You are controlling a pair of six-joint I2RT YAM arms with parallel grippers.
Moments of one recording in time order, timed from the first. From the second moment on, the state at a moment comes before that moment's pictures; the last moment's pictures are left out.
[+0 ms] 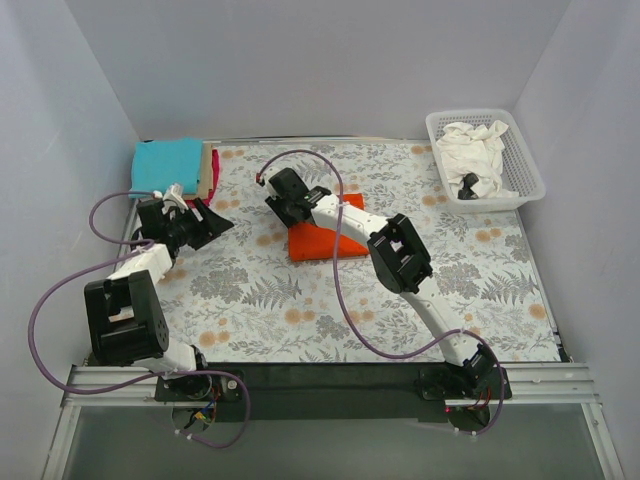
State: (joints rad) left arm 0.23 1.48 0.75 0.08 0.68 -0.47; right arm 0.82 2.50 2.14 -0.45 0.16 -0.10
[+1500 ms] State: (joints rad) left arm -0.26 2.09 0.81 1.03 0.56 -1.09; right arm 0.69 2.43 2.13 -0.48 -0.12 0.29
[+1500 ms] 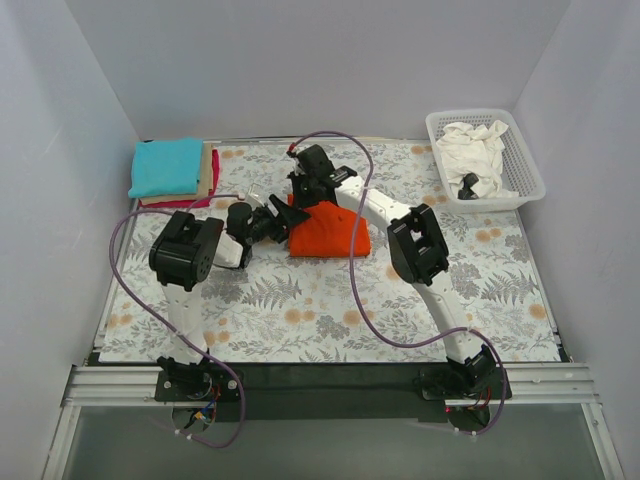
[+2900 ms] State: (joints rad) left arm -0.15 2.45 2.09 -0.44 -0.09 -0.17; right arm 0.41 2.13 1.97 -0.42 0.03 0.12
